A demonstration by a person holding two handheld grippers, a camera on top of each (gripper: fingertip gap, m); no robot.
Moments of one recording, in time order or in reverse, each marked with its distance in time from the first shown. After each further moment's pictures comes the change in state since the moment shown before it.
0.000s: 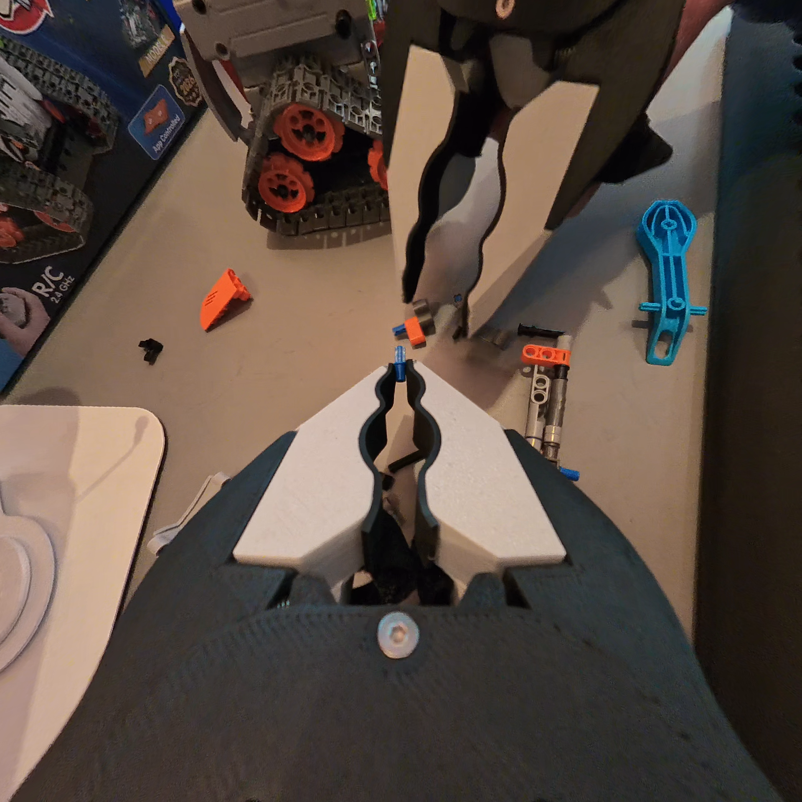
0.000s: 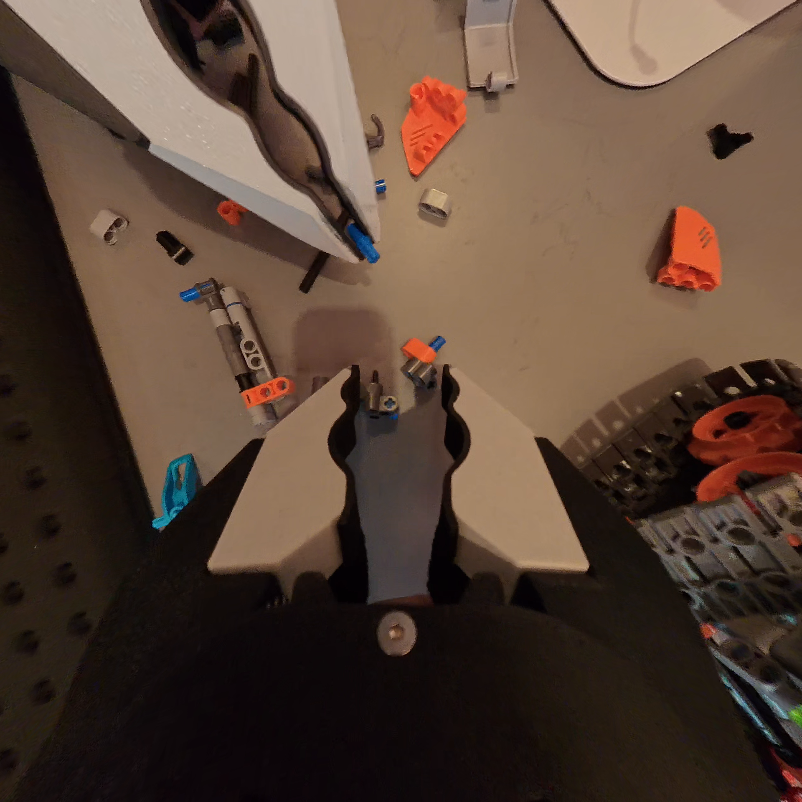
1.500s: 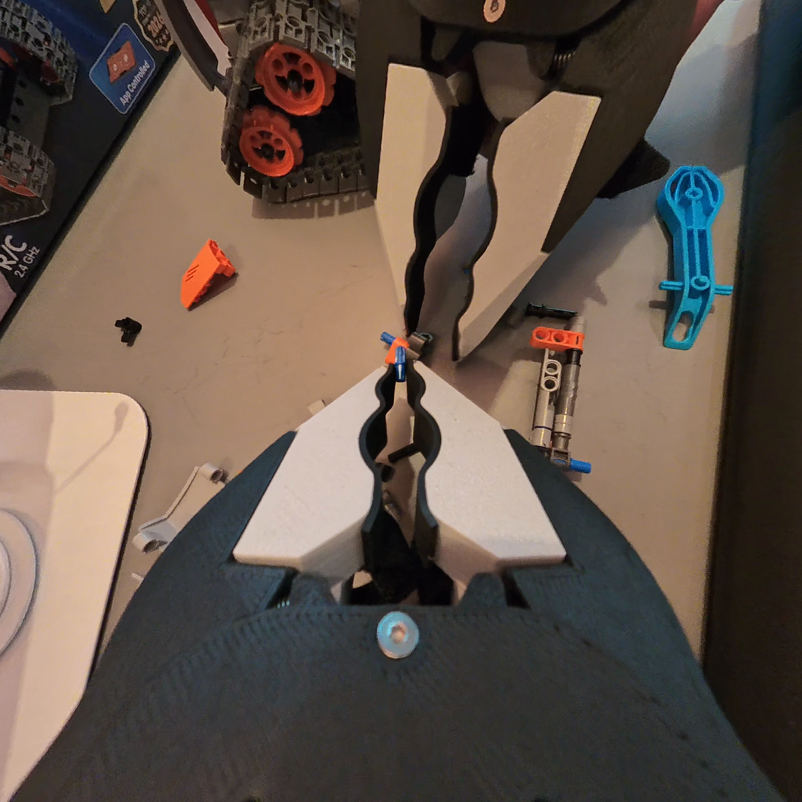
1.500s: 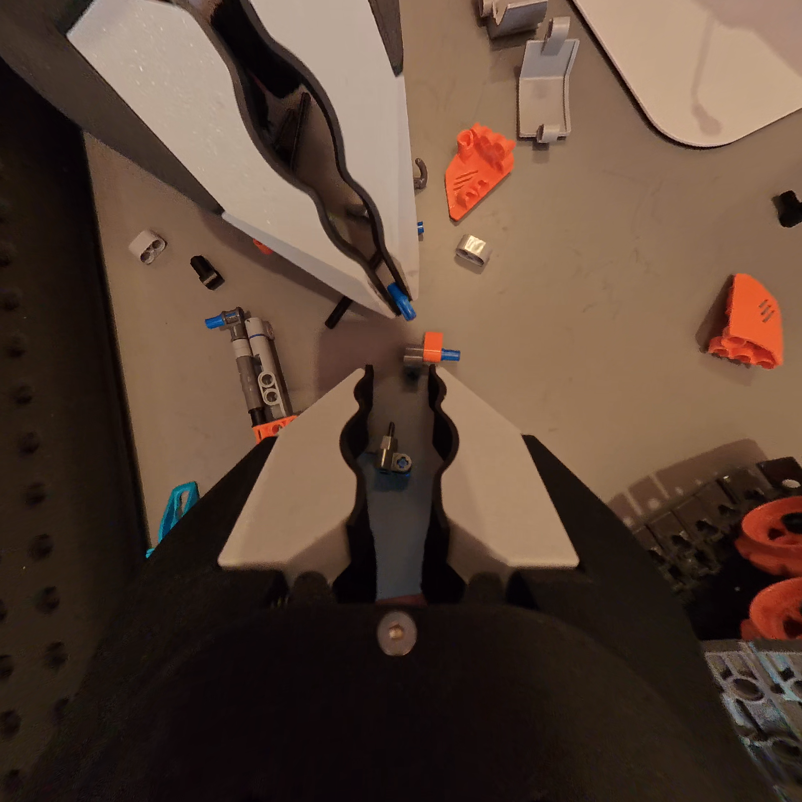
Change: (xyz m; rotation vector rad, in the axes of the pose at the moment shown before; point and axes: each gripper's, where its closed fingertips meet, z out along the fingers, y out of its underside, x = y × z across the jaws) left arm -0.001 0.012 0.007 -0.066 0.017 -0.011; right arm -0.012 -0.014 0.019 0.042 -0.100 -0.060
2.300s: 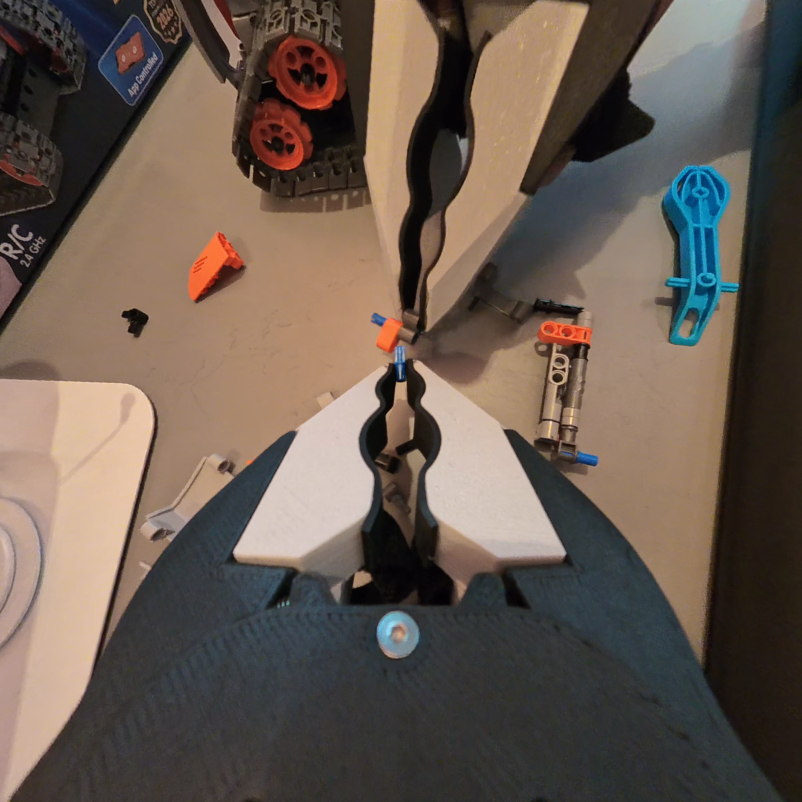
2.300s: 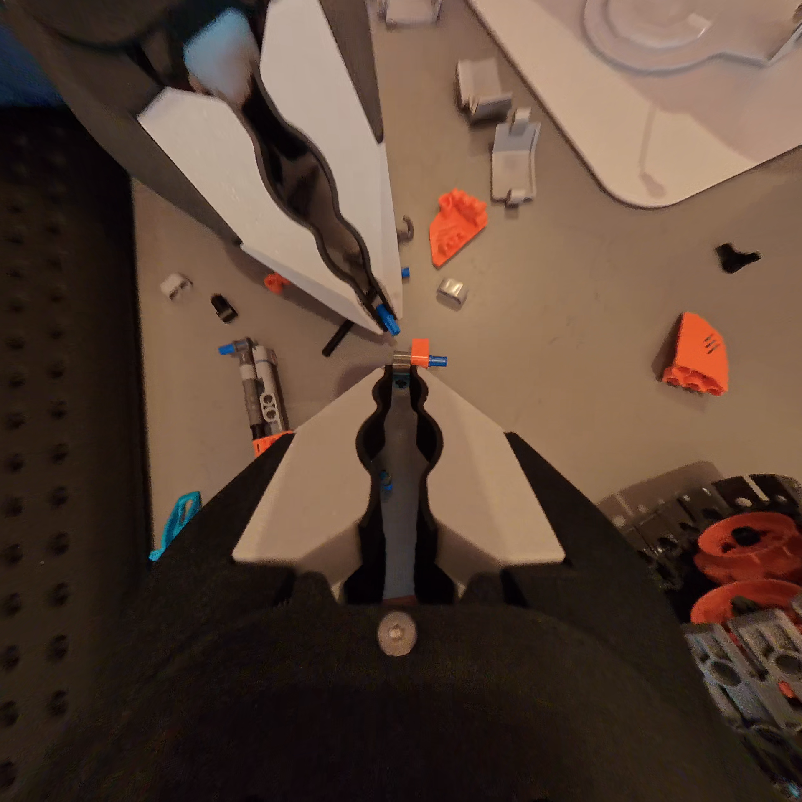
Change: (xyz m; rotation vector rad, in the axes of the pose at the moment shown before) left arm -0.004 0.003 -0.003 0.001 0.000 -0.014; right arm 0.007 -0.021 -0.014 0.132 -0.044 0.010
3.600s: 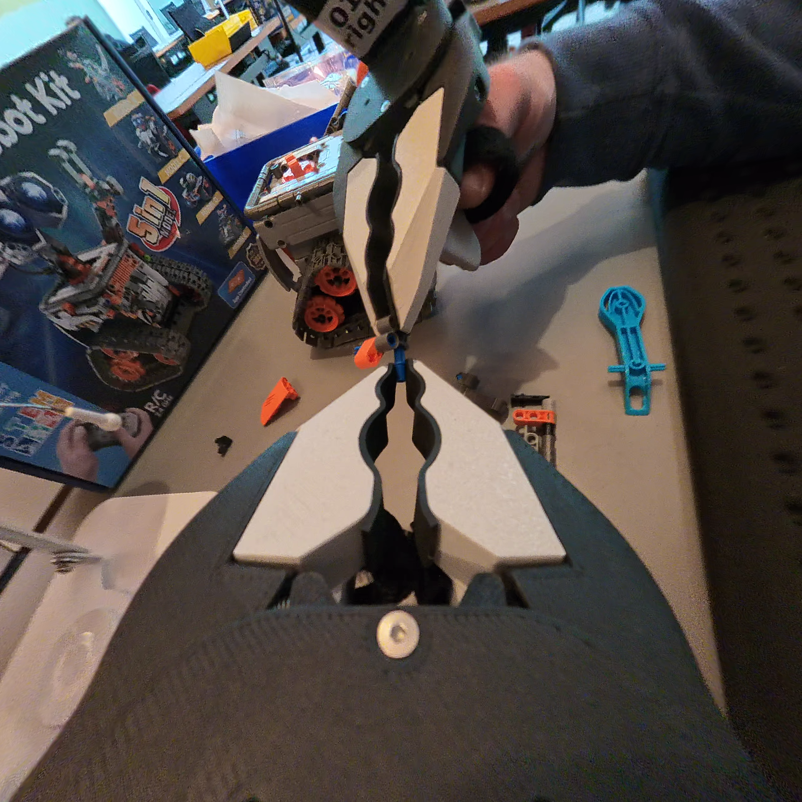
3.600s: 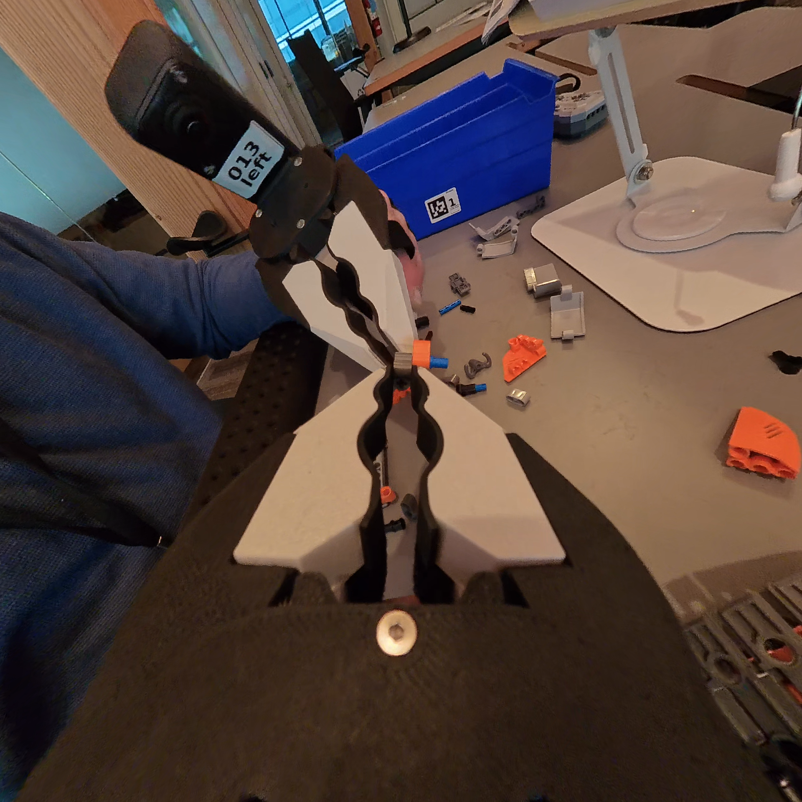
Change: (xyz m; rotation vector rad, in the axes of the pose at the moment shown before) left arm 0.010 -0.059 -0.034 0.320 -0.081 0.171; right arm -0.021 -0.050 -0.058 0.417 -0.330 0.143
